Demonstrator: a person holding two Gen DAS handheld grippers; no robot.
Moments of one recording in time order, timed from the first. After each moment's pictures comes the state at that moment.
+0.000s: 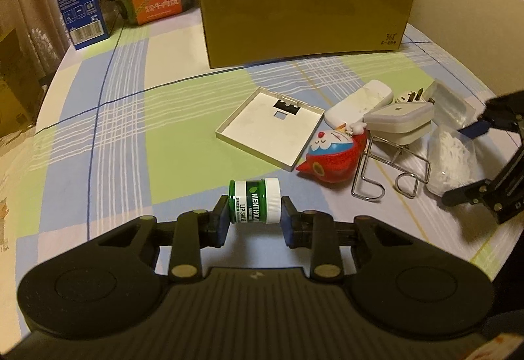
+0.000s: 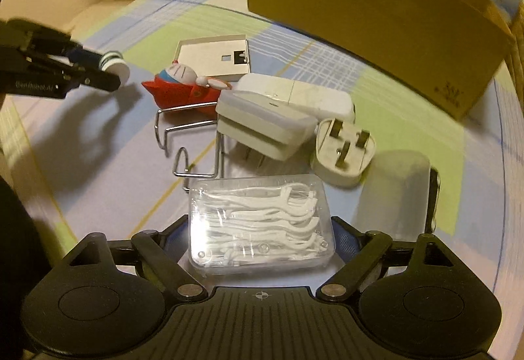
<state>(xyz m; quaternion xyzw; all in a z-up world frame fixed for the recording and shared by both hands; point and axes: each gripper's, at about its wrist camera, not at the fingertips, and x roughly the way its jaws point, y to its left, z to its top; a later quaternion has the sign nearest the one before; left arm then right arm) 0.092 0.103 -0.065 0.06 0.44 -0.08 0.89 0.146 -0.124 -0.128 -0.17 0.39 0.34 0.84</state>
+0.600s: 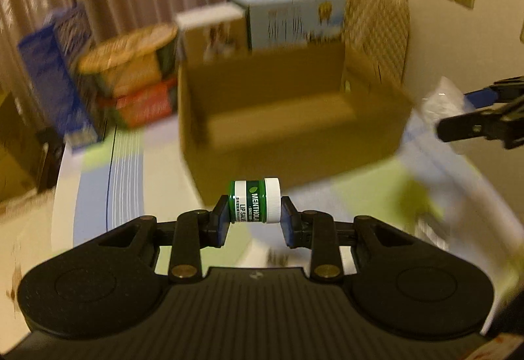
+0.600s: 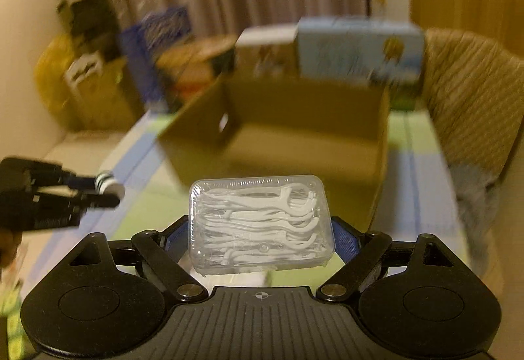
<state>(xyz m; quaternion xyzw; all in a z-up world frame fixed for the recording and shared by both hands) 0.210 0.054 0.057 0.08 0.38 -0.09 0.92 0.224 -0.175 0.056 -0.01 0.28 0.27 0.92</state>
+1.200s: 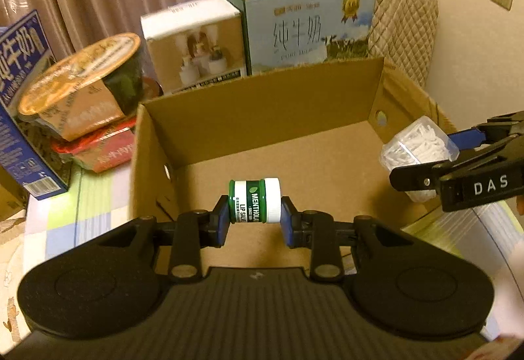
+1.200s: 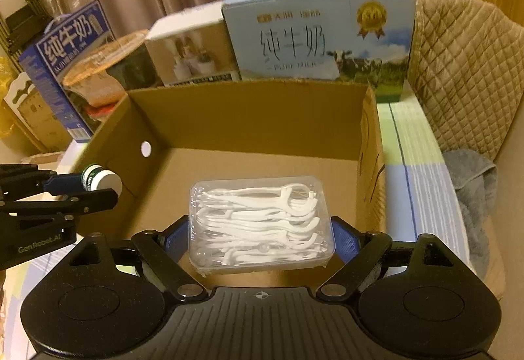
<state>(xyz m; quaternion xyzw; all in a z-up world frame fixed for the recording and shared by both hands) 0.360 0.017 0.015 0.08 0.41 -0.08 0.90 0.387 -0.156 0.034 0.03 0.36 0.20 0.91</state>
